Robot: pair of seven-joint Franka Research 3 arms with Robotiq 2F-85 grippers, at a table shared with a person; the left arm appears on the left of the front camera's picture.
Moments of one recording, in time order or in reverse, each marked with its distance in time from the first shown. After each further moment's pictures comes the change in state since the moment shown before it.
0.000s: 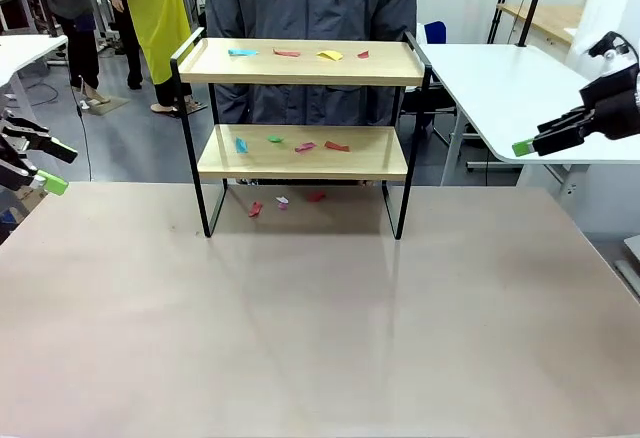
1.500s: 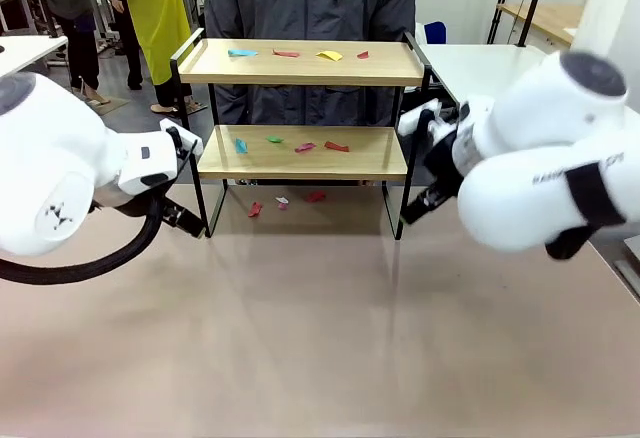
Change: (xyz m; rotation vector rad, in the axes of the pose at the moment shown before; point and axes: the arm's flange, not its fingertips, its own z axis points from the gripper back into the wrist) left arm 0.079 -0.076 -0.203 0.502 0.284 0.519; right arm 0.029 0.191 -0.125 -0.151 0.311 0.025
